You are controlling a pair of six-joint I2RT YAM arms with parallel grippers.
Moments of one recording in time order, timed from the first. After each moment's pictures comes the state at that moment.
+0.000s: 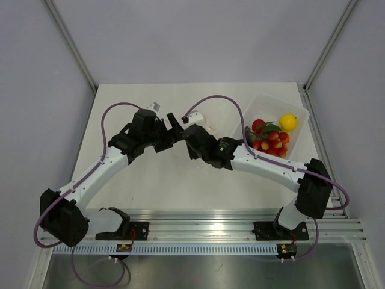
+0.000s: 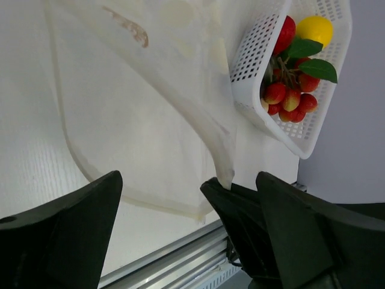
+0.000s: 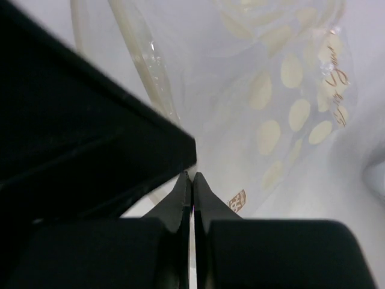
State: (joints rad) left arm -0.51 1.24 1.03 -0.43 0.19 -0.87; right arm 1.03 1.60 1.33 -0.45 0.43 0.42
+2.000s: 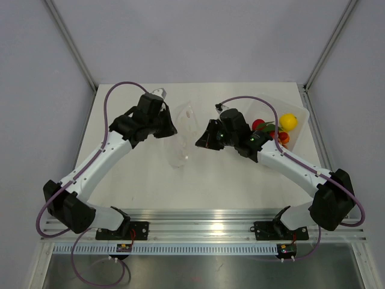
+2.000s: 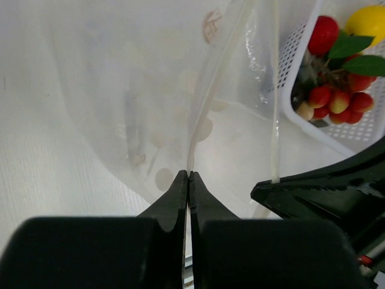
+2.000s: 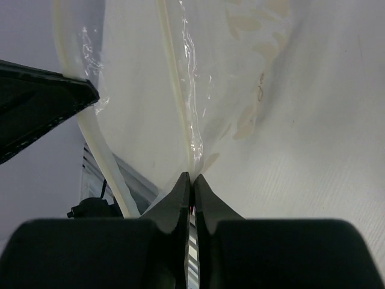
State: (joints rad) left arm -0.54 1.33 1.38 -0.74 0.00 -0.62; right arm 0.70 1.40 1.14 -0.27 -0.19 0.80
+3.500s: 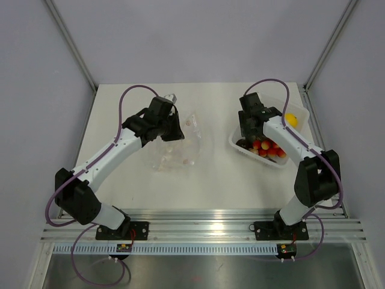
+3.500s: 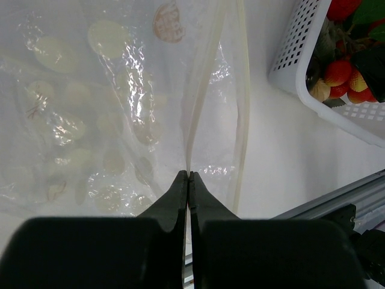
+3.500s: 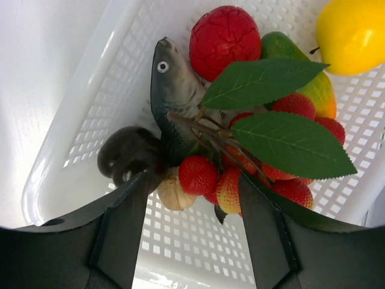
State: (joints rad) left arm -0.58 1.46 1.33 -0.68 0.06 -0.61; right arm 0.37 1.62 1.33 -0.72 0.39 0.19
